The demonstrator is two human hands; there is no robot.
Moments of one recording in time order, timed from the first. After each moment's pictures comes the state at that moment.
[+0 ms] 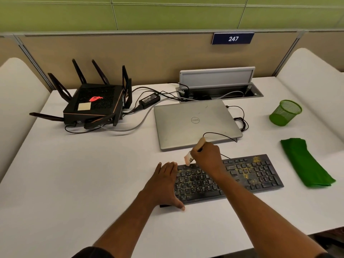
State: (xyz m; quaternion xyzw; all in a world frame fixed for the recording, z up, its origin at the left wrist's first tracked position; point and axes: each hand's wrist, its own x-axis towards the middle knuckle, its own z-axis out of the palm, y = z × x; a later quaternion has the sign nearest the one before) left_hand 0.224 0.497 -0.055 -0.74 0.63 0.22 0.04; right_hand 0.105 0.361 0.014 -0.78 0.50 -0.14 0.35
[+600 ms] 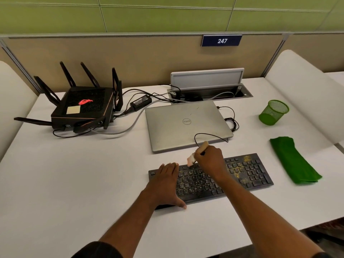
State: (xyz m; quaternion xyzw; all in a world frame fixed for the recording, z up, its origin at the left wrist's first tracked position) left_hand 0.203 0.476 -0.053 -0.73 0.65 0.23 0.00; right_hand 0.074 0.341 0.003 -0.78 0.53 -0.13 0.32
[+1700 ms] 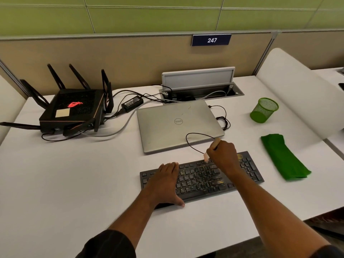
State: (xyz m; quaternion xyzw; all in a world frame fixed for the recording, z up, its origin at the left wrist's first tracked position) left_hand 0.186 0.456 -0.056 -0.71 0.67 0.21 -0.01; right_hand 0.026 0.297 0.010 -0.76 0.58 -0.14 0.25
